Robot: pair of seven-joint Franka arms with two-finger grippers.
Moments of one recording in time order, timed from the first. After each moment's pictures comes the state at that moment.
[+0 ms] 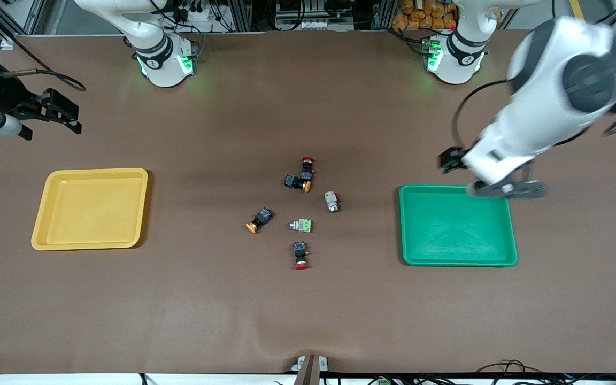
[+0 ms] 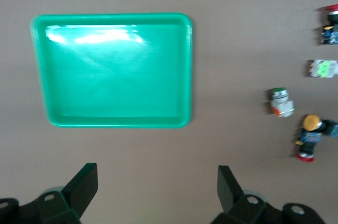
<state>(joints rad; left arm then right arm) -0.10 0.24 -0.32 -1.58 0.04 1.72 -0.39 0.02 -0.04 0.08 -1.56 0.02 1.51 -0.03</state>
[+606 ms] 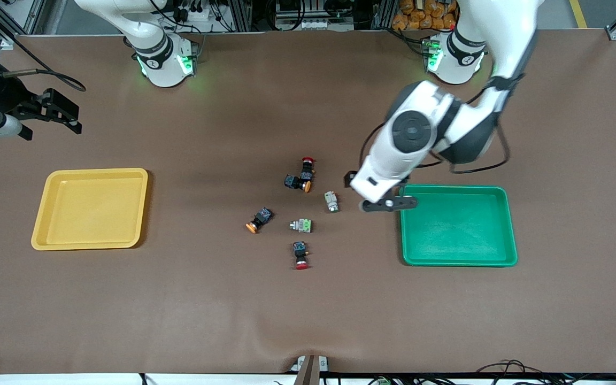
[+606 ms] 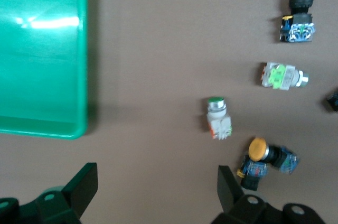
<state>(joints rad) -0.34 0.47 -0.32 -1.63 0.08 2.03 -0.76 0.02 -0.04 0.08 -1.55 0.02 1.51 -0.03</state>
